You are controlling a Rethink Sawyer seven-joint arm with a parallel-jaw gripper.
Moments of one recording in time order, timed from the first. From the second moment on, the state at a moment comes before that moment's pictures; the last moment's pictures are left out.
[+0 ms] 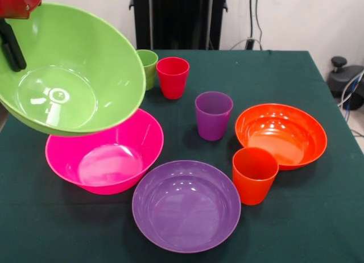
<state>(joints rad) -0.54 -0.39 0.46 0.48 -0.42 1.63 1.63</state>
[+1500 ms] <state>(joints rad) -0.42 -0.39 0.38 0.56 -0.37 1.50 1.63</state>
